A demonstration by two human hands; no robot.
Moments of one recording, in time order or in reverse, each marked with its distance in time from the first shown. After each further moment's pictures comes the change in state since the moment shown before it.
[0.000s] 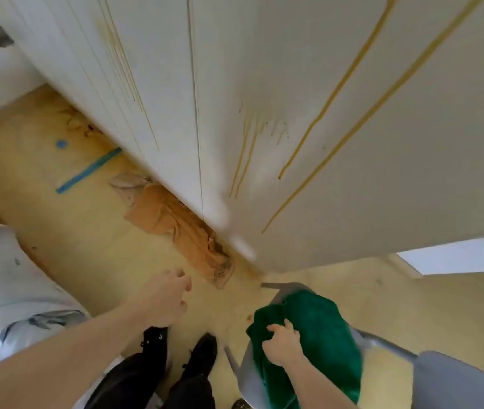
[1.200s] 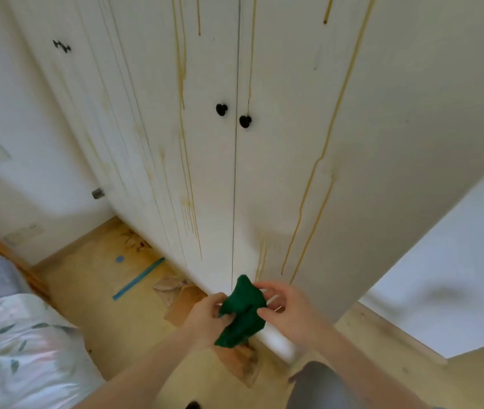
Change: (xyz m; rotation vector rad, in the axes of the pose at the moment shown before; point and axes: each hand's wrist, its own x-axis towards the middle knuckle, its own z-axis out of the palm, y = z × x) left_hand -0.217 0.073 -0.185 -0.724 0.382 0.080; right_hand -0.362 -0.142 -0.191 0.456 0.378 -0.852
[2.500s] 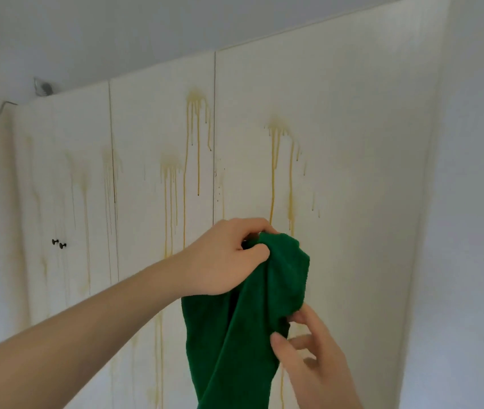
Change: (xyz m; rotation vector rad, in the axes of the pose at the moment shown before) left_hand -0.112 0.404 -0.212 0.362 0.212 0.929; right_hand -0.067 -0.246 -0.103 0.343 0.712 -0.524
